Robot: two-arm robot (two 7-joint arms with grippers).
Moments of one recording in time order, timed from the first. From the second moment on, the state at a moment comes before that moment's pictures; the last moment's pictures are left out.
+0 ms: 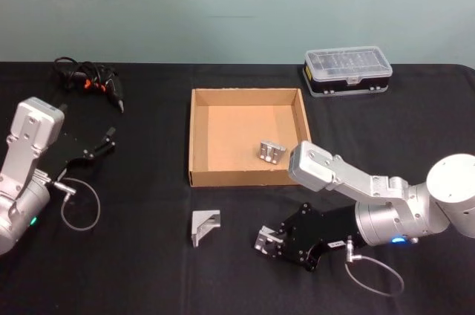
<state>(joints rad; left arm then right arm) -0.20 0.60 0.45 -1.41 -0.25 -0.12 0.03 0.53 0.68 -0.82 -1.52 0.24 0.32 0.84</state>
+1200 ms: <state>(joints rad) -0.20 0.60 0.45 -1.41 -0.25 -0.12 0.03 0.61 0.50 -0.70 -1.41 0.26 0.31 0.65</state>
